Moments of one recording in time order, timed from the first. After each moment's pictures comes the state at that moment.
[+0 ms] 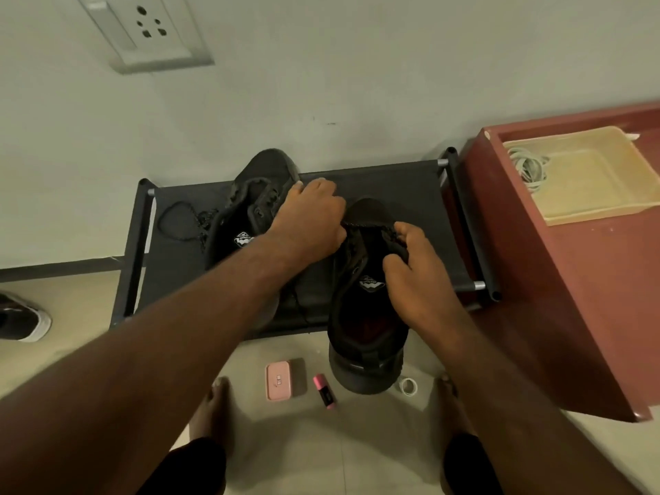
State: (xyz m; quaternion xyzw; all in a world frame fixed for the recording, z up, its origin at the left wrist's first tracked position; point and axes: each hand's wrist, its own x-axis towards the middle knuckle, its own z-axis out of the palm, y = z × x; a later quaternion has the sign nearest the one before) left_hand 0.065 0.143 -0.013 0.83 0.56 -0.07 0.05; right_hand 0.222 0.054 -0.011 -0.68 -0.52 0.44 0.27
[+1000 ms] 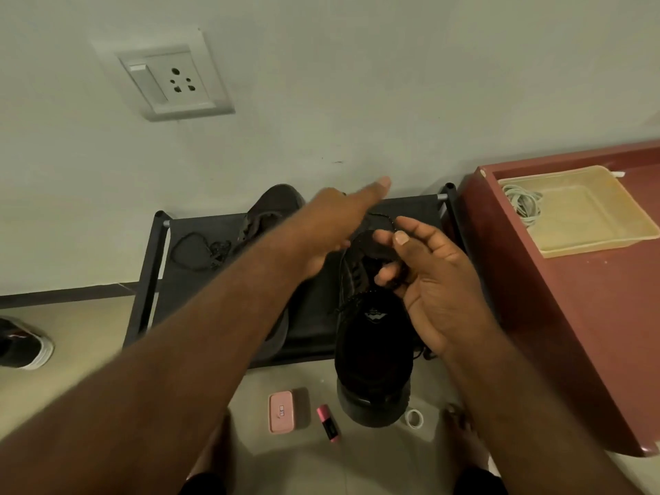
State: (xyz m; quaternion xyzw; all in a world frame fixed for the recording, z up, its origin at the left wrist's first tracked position) left_hand 0.085 0.134 0.070 0.47 0.61 0.24 0.59; right_hand 0.218 0.071 0.023 -0.43 -0.24 0.66 0.57
